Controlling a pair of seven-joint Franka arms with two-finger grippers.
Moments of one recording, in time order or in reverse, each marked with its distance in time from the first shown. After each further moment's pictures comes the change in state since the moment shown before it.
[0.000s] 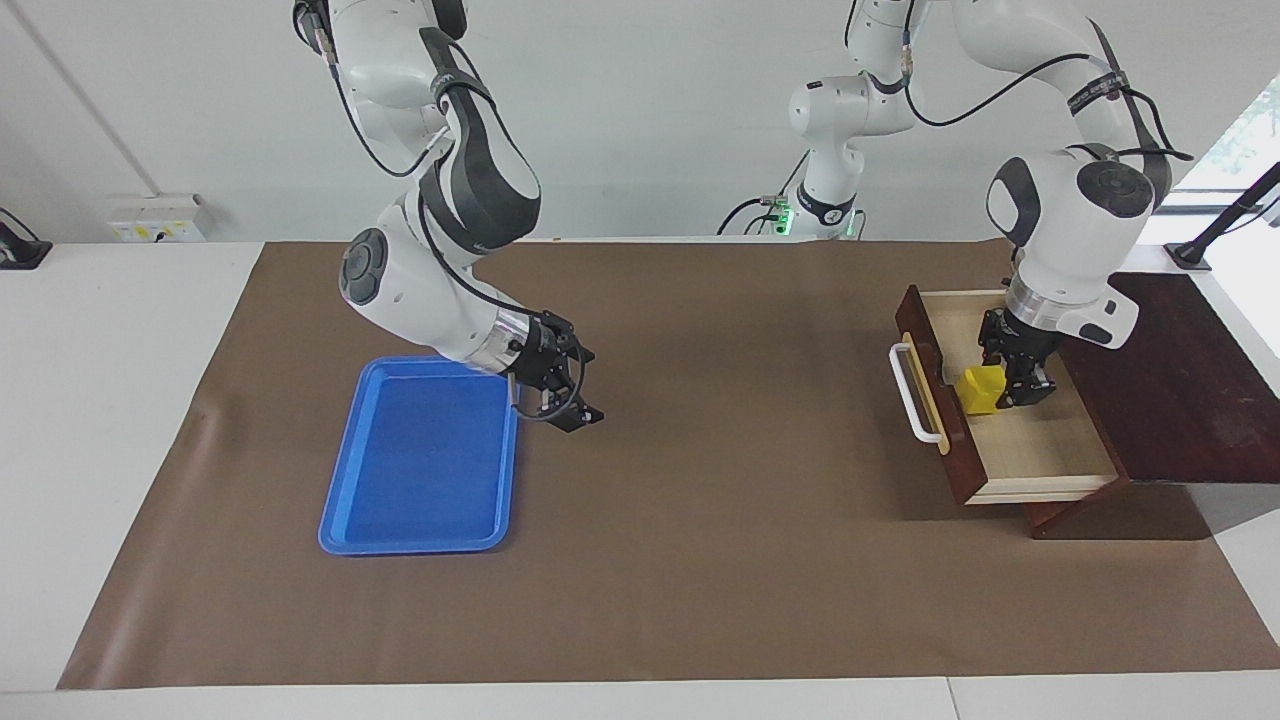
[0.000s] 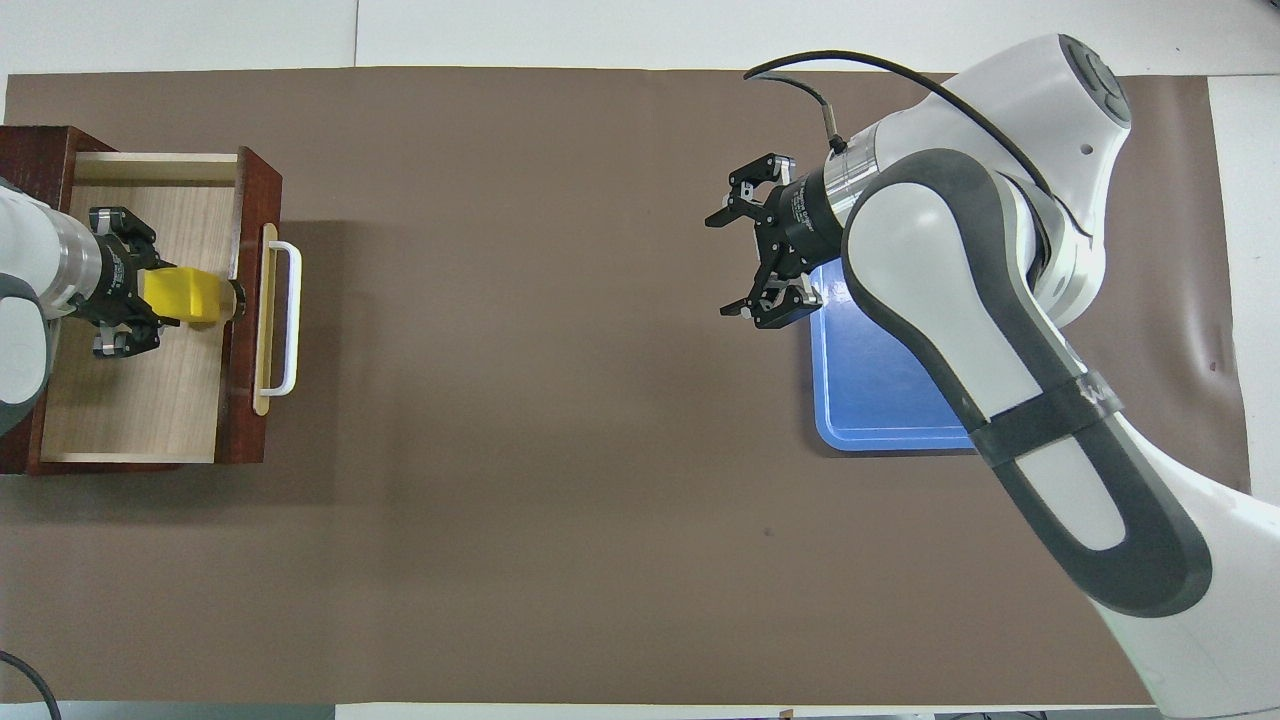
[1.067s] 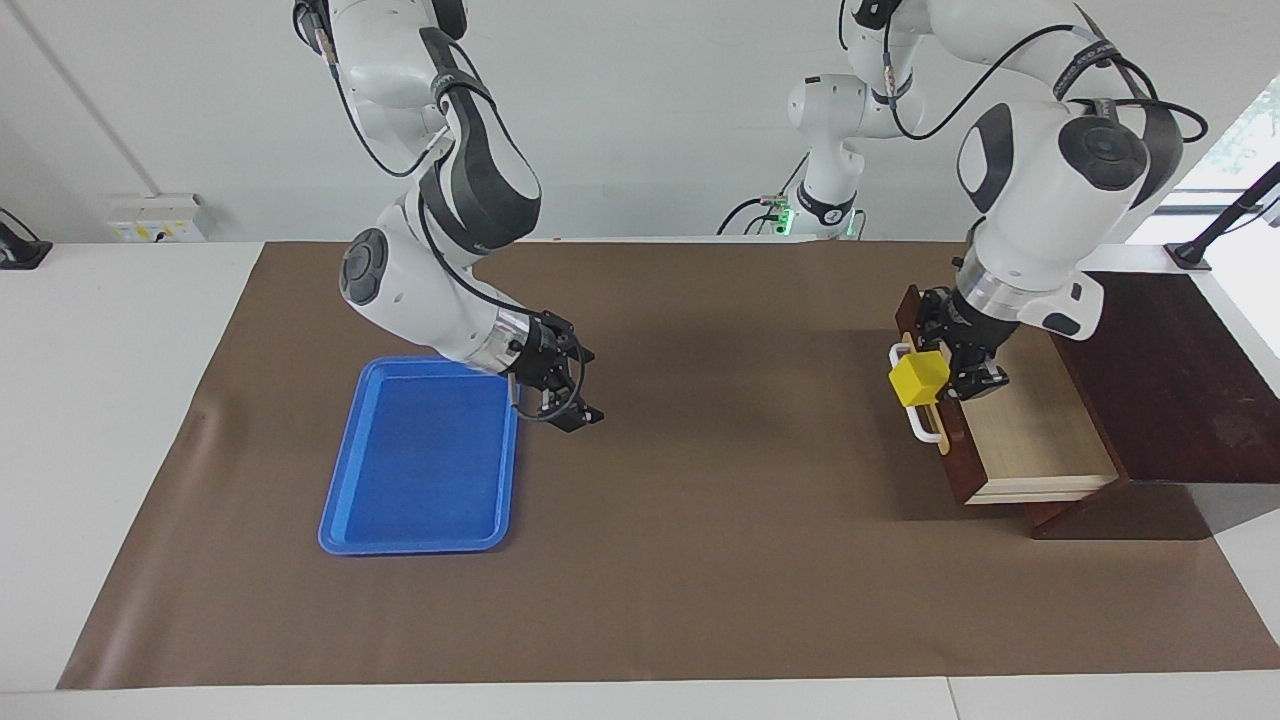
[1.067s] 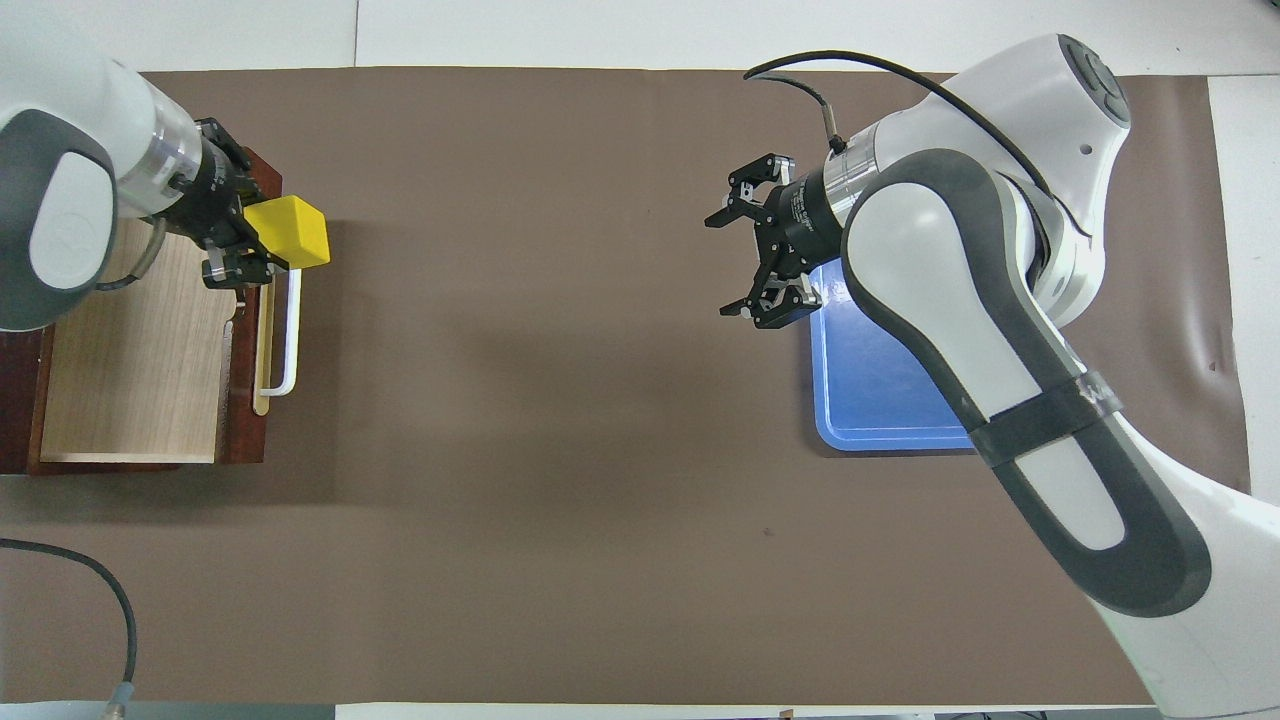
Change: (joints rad) left arm -0.291 0.173 -0.020 0.449 -0.109 -0.362 -0.454; right arm 0.000 0.000 0.000 0.000 0.000 0.000 0.000
